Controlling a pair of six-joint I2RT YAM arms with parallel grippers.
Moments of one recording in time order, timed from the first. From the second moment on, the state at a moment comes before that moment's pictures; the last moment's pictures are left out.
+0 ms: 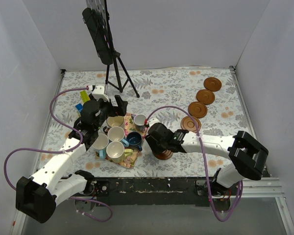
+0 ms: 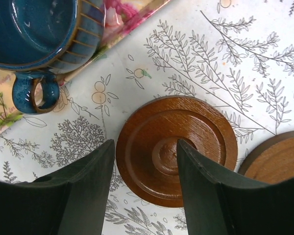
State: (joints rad) left arm -0.43 0.99 0.73 0.10 -0.07 -0.28; right arm 1.08 1.50 0.87 -0.34 0.20 0.36
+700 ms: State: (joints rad) left arm -0.43 0.99 0.73 0.10 -0.07 -0.28; right arm 1.15 1.56 0.85 -0.35 0.26 0.51
